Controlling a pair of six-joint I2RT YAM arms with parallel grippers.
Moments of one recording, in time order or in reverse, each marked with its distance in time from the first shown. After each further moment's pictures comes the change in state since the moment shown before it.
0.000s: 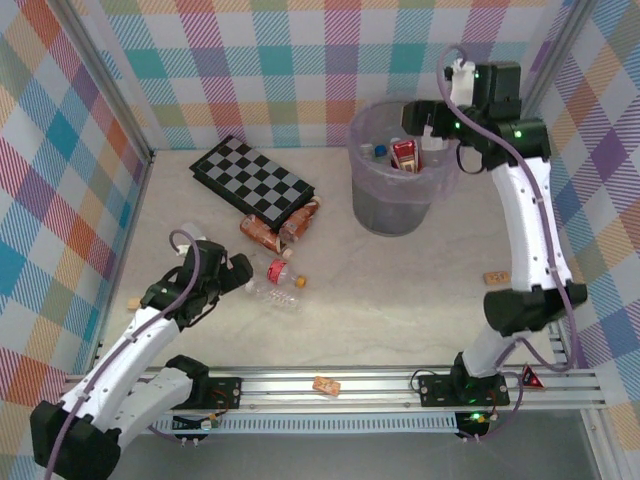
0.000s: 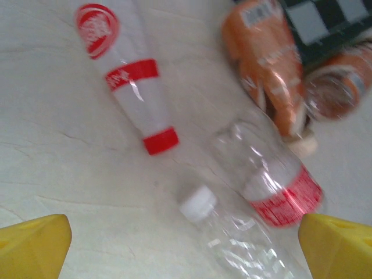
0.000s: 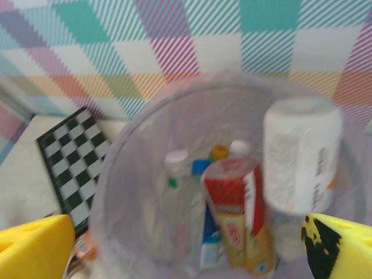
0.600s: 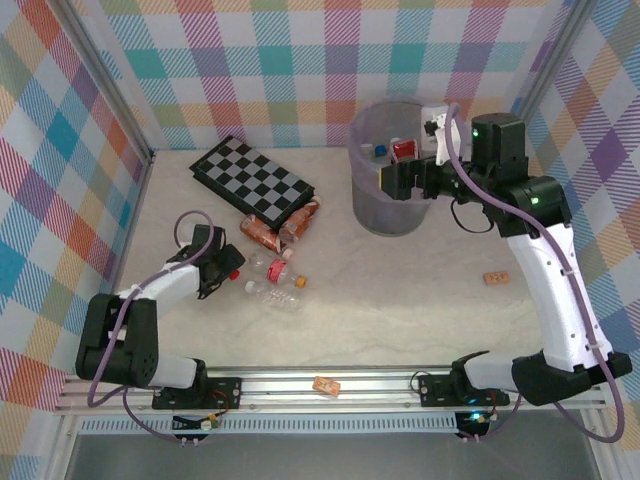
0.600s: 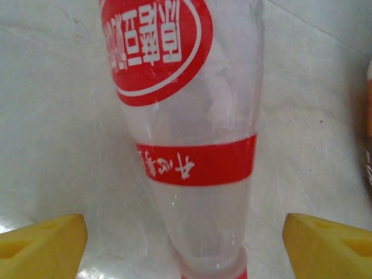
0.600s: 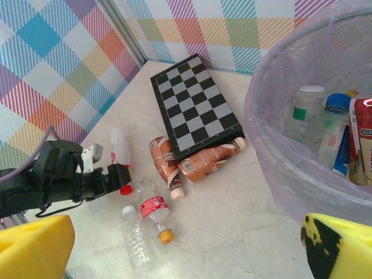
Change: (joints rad) left arm 0.205 0.528 -0.016 0.394 0.098 -0.060; right arm 0.156 -0.344 -0.309 -0.016 -0.186 0.026
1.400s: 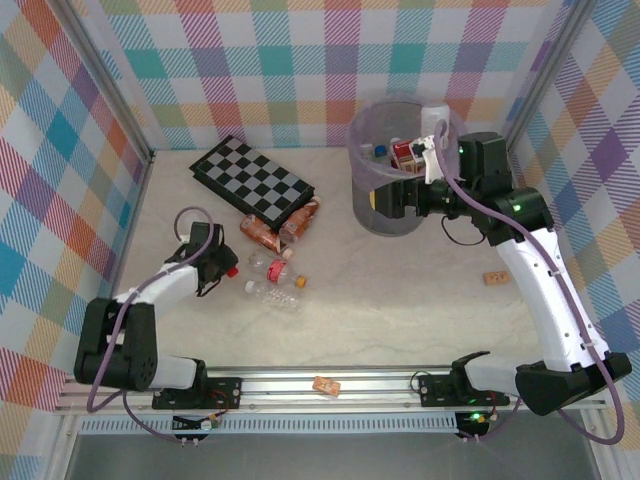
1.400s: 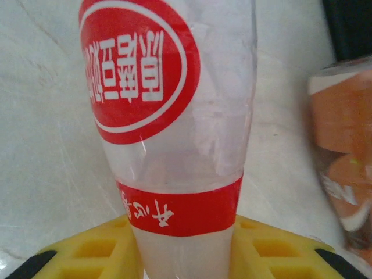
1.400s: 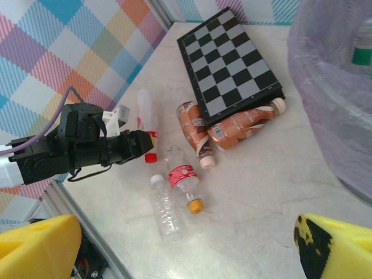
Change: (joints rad) left arm 0.002 -0.059 0.005 0.033 0.016 0.081; right arm 0.000 -0.047 -0.211 0.077 -0.176 0.045
